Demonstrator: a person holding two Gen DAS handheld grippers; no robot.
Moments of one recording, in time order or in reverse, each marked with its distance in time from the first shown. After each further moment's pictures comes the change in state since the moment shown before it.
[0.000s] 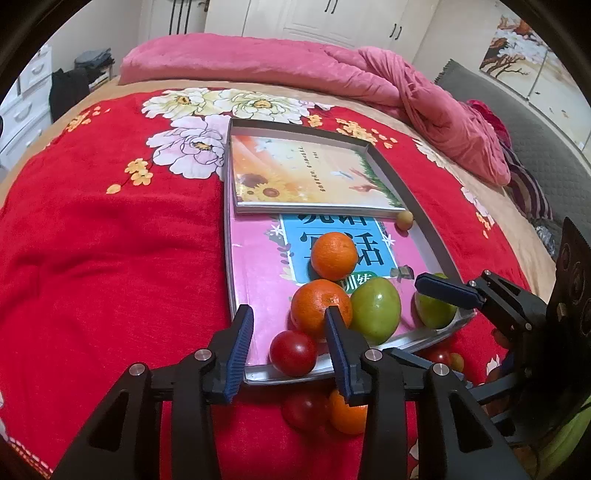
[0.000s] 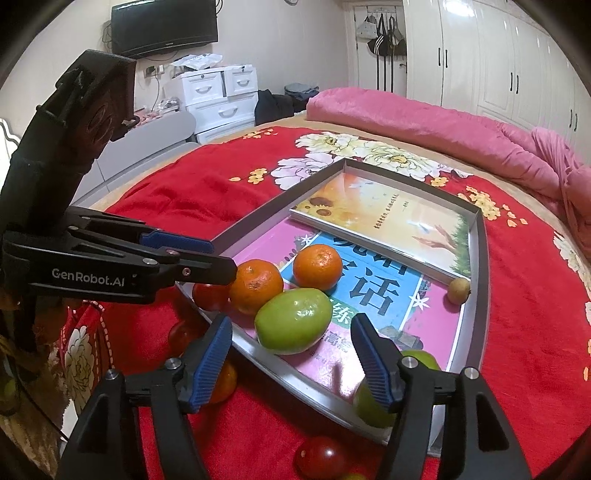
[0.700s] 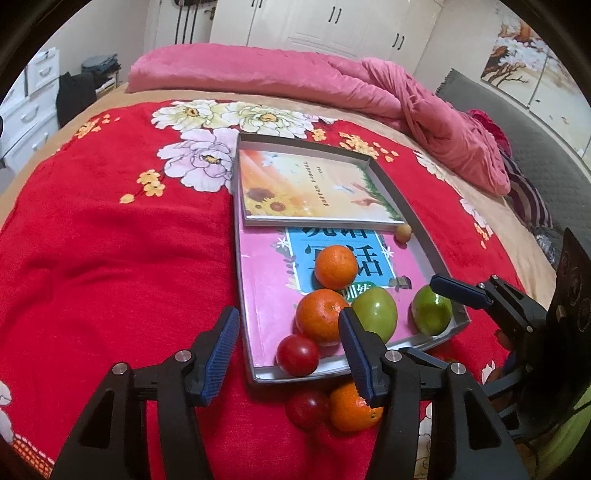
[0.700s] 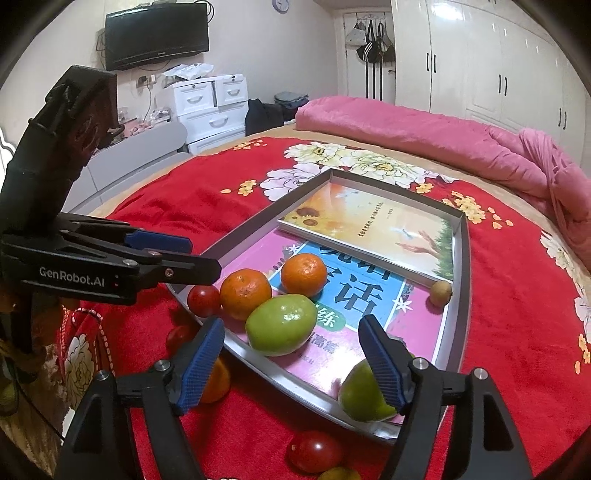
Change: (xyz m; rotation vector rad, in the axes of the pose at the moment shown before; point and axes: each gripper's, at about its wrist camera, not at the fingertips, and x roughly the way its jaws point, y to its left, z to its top) left arm -0.016 0.003 0.002 -0.017 -0.045 0.013; right arm -0.011 -0.004 0.001 0.021 -0.036 -0.033
